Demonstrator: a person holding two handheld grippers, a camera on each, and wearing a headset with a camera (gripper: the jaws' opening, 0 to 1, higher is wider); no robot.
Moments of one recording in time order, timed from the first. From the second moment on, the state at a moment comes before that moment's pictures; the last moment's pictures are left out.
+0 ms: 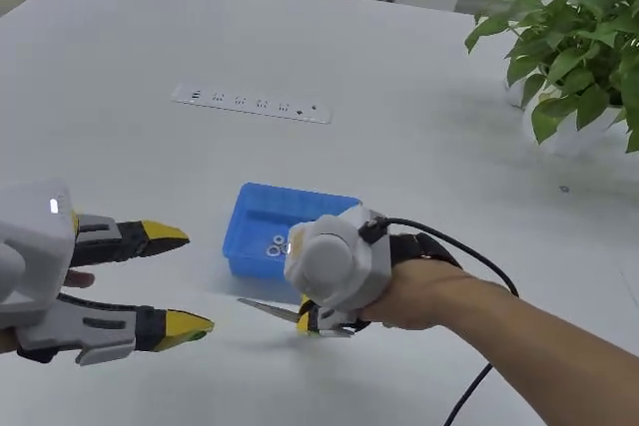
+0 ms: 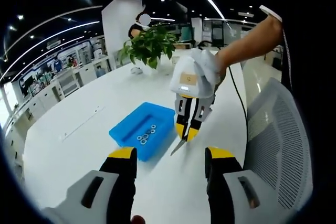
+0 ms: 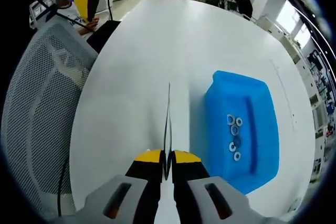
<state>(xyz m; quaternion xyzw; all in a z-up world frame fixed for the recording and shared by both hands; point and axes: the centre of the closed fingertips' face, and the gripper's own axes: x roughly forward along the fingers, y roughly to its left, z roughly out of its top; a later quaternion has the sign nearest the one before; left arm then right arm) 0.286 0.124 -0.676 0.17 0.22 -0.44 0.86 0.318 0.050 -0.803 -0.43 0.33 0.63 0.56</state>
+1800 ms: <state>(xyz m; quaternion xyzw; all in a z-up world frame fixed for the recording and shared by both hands) 0.284 0.117 -0.685 0.16 0.22 -0.44 0.86 0.314 0.045 -0.776 -0.35 0.31 0.62 0.64</state>
